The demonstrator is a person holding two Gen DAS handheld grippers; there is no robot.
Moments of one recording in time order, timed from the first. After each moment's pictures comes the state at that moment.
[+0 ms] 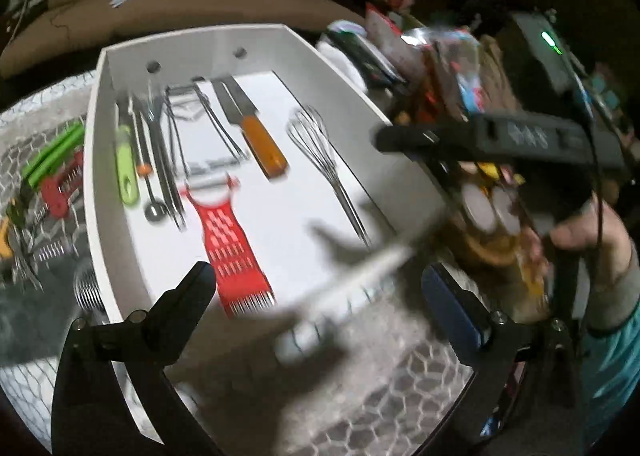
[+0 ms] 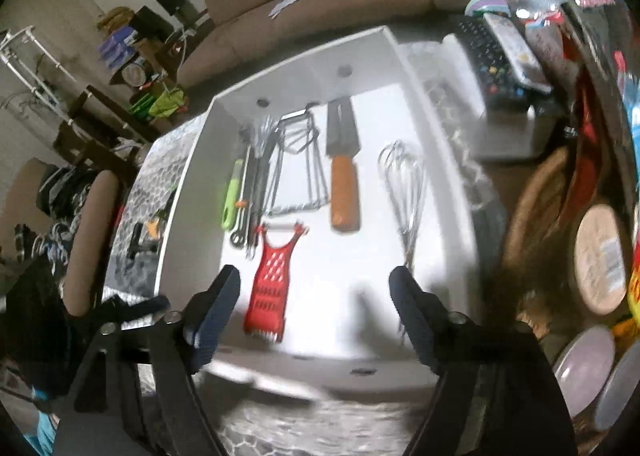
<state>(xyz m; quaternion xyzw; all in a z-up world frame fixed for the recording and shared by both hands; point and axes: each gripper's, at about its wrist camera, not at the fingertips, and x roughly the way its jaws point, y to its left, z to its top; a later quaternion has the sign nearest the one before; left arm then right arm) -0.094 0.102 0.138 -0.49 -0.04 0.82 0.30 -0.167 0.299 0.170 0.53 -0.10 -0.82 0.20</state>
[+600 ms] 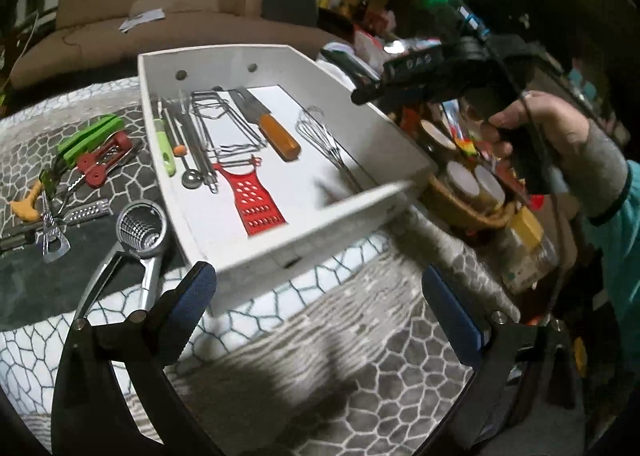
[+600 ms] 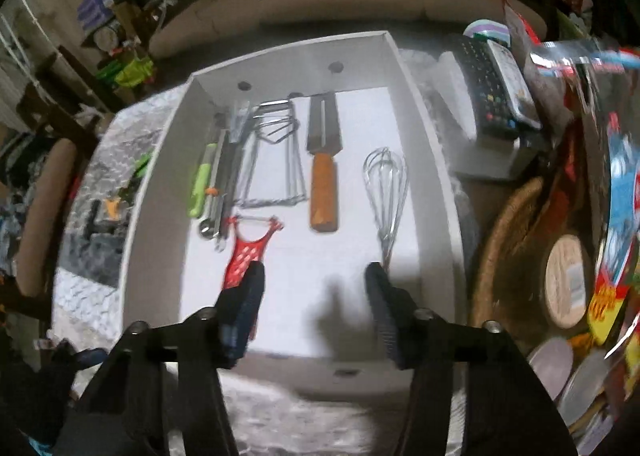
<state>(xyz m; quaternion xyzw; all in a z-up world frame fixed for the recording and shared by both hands) -0.040 0.035 0.135 -0.43 -0.06 0.85 0.31 -0.204 0.265 0.176 0.54 0.02 -0.83 0.12</state>
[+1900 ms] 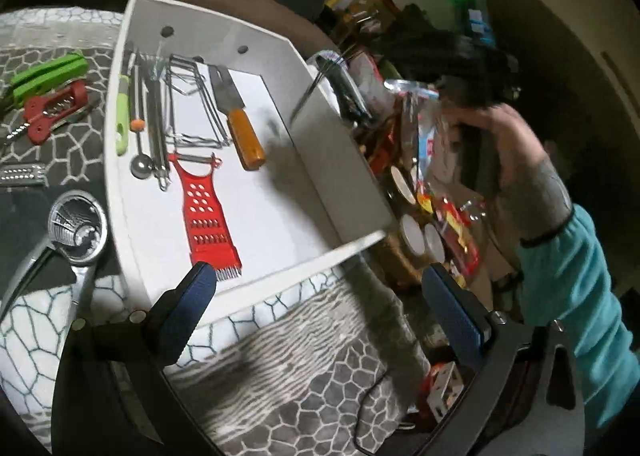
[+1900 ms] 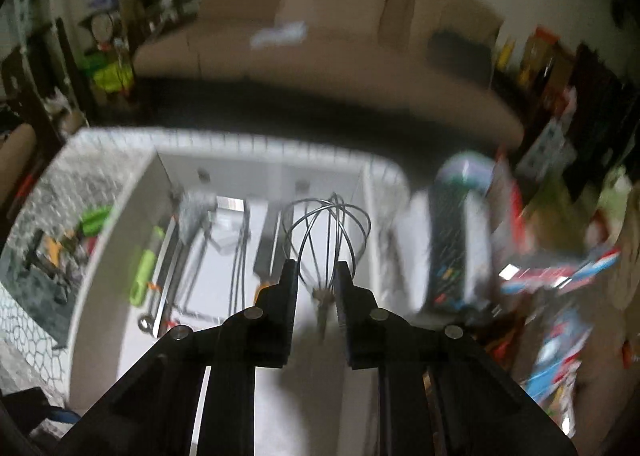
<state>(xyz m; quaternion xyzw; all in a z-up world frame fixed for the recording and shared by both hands) -0.098 0.035 0.123 -0.46 -0.23 0.78 0.35 -0.248 0.236 0.252 0.38 0.15 -0.91 0.10</state>
